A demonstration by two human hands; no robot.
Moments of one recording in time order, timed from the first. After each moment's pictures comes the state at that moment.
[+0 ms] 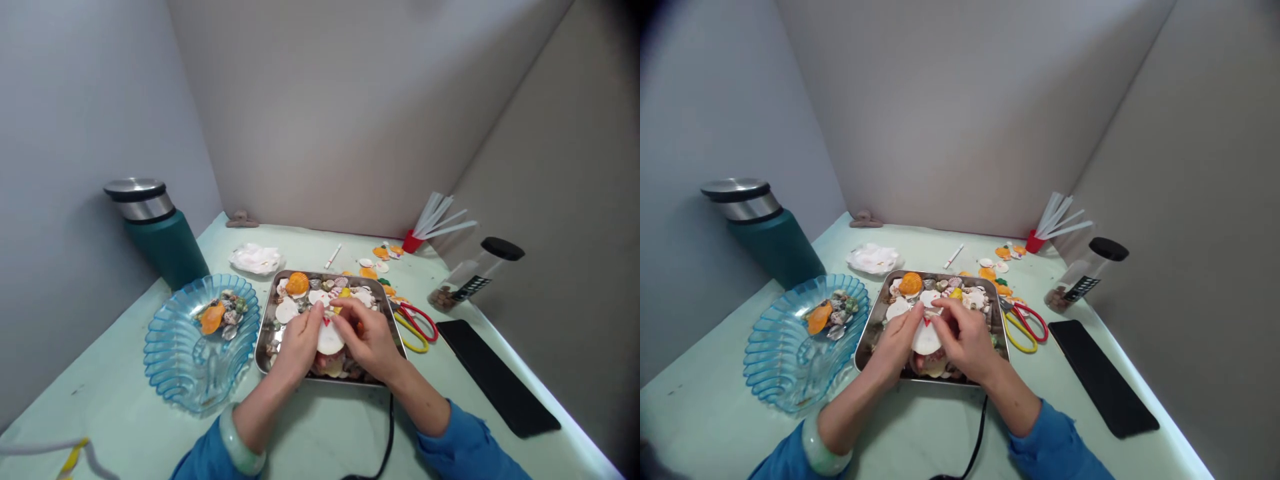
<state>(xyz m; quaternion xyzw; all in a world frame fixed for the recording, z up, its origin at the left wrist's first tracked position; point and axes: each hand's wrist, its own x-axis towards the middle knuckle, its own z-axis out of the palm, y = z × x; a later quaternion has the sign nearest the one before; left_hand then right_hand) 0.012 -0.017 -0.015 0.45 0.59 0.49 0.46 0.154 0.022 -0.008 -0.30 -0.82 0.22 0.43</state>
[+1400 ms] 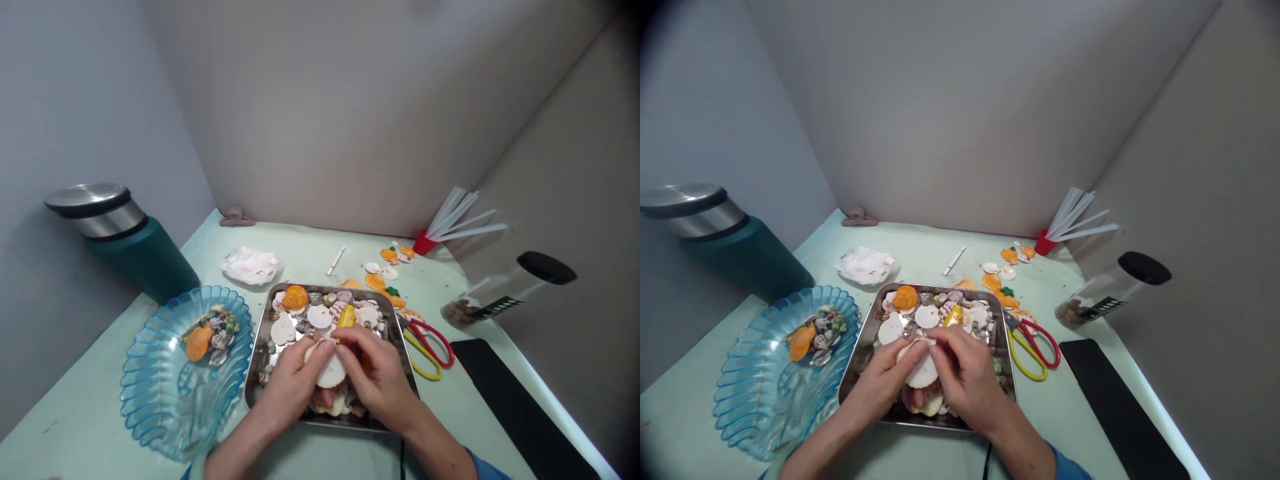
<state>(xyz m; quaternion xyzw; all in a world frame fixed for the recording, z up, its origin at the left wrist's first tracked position) 0.006 -0.012 -0.002 0.43 0.54 0.43 0.57 0.157 0.029 -0.005 -0.31 -0.80 0.32 0.41</state>
